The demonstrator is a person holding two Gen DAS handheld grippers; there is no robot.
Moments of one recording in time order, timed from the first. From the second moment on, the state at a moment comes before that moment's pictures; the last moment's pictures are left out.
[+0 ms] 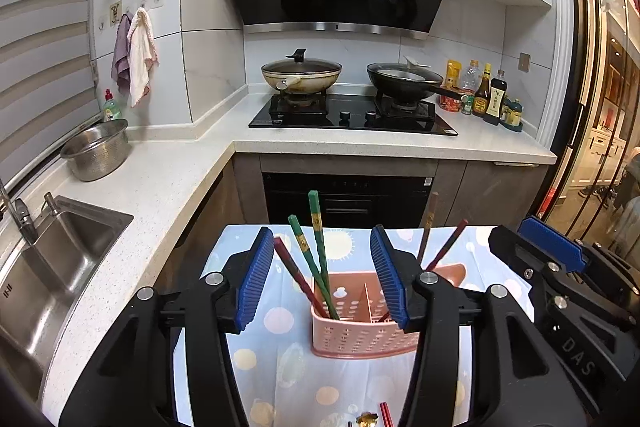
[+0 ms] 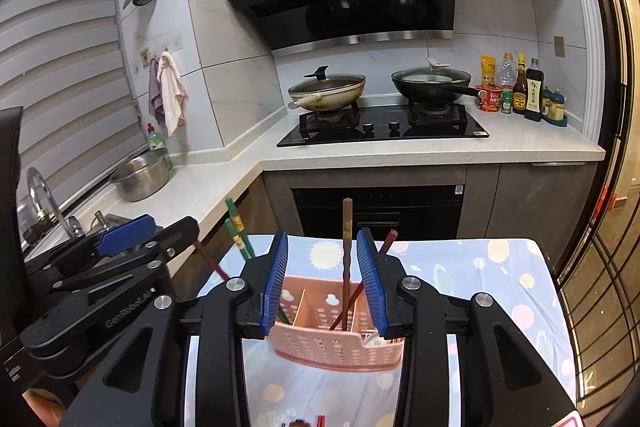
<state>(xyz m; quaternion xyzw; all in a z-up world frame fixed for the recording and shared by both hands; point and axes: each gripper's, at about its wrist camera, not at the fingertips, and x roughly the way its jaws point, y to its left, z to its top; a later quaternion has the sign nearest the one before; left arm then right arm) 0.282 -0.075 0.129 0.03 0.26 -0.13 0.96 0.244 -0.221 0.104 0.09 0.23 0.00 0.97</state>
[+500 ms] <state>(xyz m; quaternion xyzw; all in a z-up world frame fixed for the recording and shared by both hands) 0.226 -0.068 0.115 0.04 0.28 -0.13 0.95 0.167 -0.206 0.090 0.09 0.24 0.02 0.97</state>
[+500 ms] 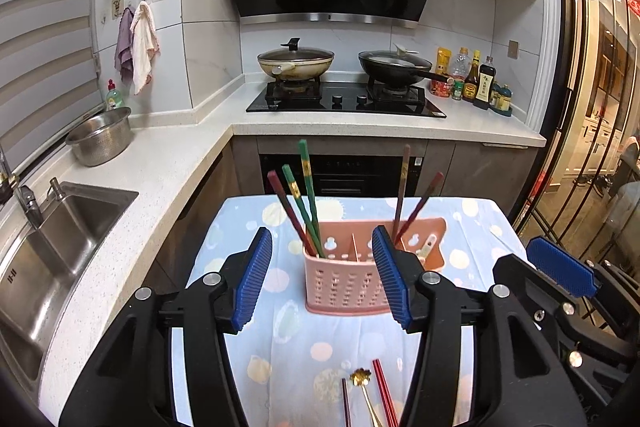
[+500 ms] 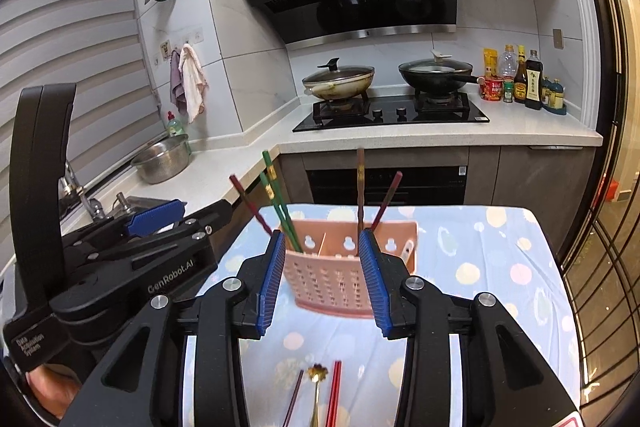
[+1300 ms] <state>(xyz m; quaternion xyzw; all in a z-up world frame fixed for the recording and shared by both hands) 0.104 -0.042 -0.031 0.09 0.42 -0.12 0.90 0.054 -0.189 -0.058 0.10 0.40 0.01 0.91</state>
